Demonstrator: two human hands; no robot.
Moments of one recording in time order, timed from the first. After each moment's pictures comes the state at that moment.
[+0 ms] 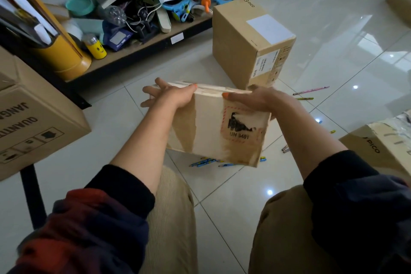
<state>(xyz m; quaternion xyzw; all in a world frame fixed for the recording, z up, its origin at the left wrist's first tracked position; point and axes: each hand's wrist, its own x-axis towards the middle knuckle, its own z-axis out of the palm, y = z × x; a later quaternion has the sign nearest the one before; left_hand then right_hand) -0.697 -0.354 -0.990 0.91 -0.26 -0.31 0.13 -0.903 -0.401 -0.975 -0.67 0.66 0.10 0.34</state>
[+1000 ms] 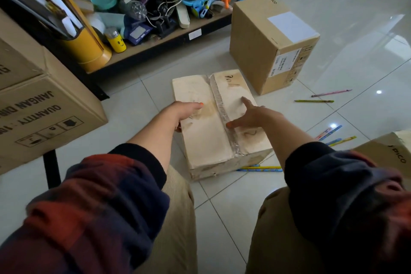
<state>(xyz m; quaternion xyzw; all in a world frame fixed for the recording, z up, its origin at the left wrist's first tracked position) -0.670 -0.329 -1.047 0.81 -0.19 -0.50 0.23 -0.869 -0.399 -1.047 -0.69 0.60 0.20 0.34</state>
